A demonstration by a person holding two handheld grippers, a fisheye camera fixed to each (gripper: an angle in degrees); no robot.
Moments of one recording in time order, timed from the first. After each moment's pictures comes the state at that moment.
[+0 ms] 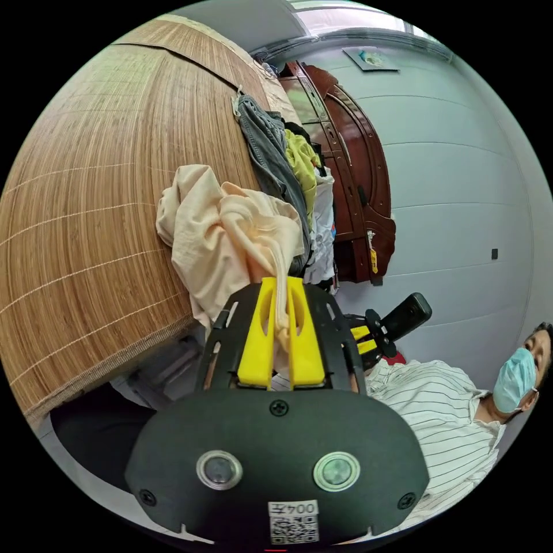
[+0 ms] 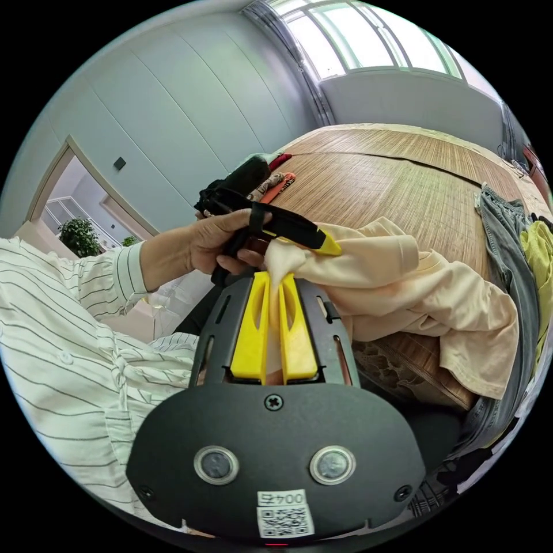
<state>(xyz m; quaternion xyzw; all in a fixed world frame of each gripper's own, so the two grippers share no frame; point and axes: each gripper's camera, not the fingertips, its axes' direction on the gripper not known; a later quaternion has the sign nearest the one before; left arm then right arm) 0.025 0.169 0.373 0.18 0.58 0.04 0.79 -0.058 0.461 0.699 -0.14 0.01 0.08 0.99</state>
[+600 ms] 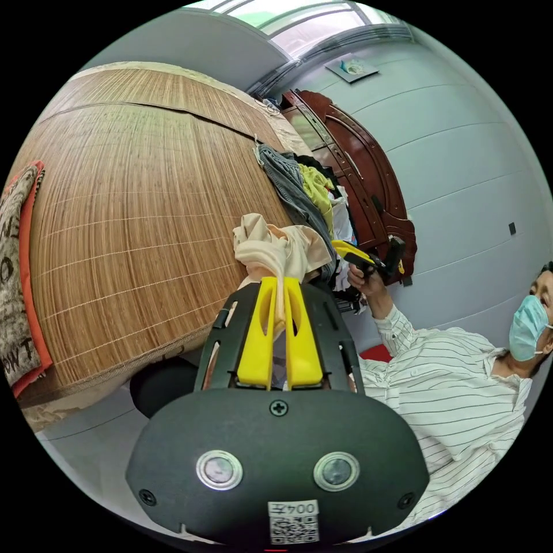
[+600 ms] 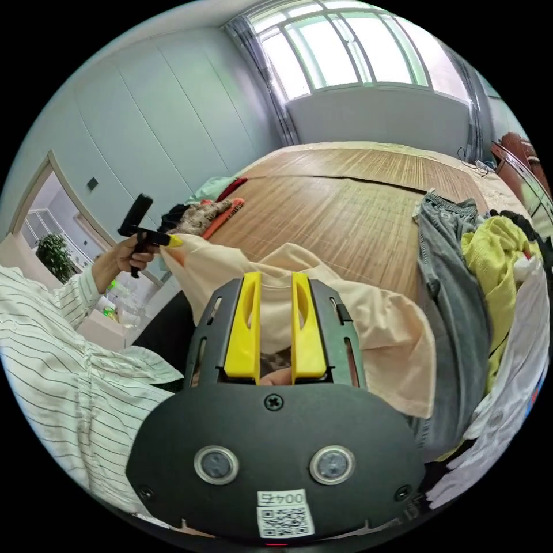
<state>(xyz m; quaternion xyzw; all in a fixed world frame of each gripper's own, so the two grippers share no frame) -0.114 0.267 0.361 0.26 0.52 0.02 0.82 0.075 0.373 0.626 -0.14 0.10 0.08 0.98</state>
